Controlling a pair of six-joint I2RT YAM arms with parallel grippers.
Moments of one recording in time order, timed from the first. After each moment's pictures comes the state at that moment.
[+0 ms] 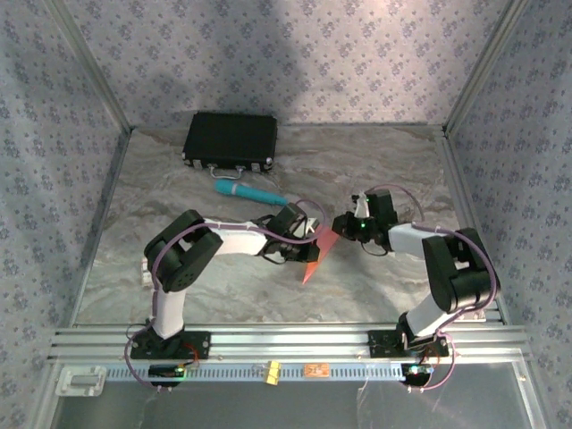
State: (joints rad) left arm -0.88 1.95 1.05 -0.03 0.43 -0.67; right arm 0.25 1.56 0.63 0.11 -0.55 0.58
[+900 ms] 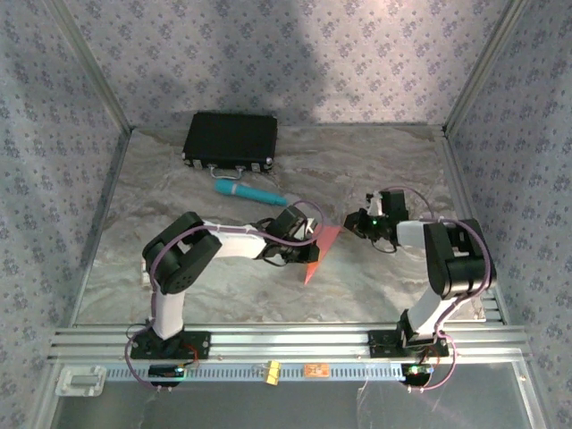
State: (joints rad) left arm -0.90 1.93 1.01 0.02 0.36 -0.75; right arm 0.11 1.63 0.65 0.13 -0.60 0.59
